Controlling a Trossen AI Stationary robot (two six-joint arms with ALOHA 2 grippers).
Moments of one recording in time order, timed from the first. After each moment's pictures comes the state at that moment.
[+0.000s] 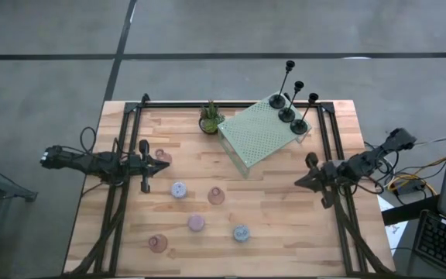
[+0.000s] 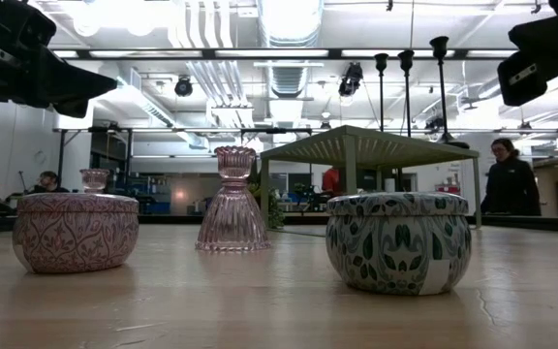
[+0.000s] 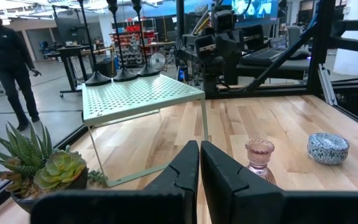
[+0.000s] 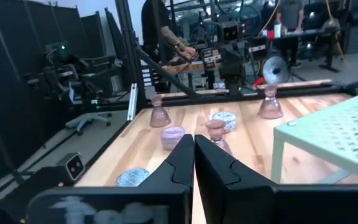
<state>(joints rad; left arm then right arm) -0.24 0.02 0.06 -0.09 -0.36 0.07 0.54 0.12 0.08 0.05 0.34 0.18</state>
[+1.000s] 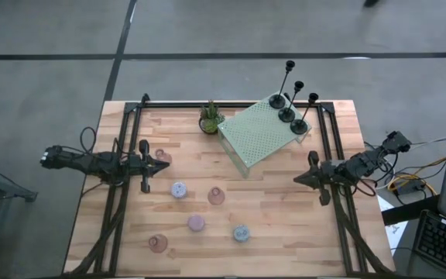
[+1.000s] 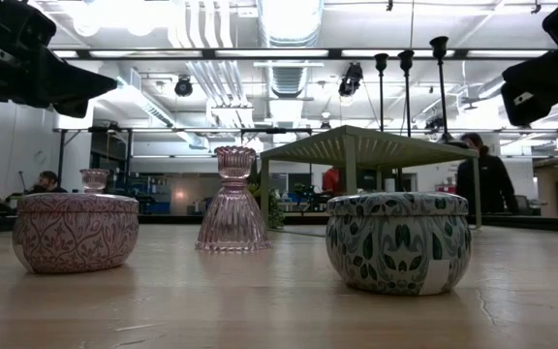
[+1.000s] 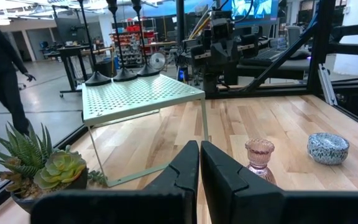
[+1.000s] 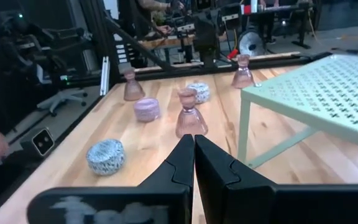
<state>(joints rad) -0.24 0.02 0.06 -0.09 -0.36 0.07 0.53 0.02 0.08 -0.18 0.42 0.21</state>
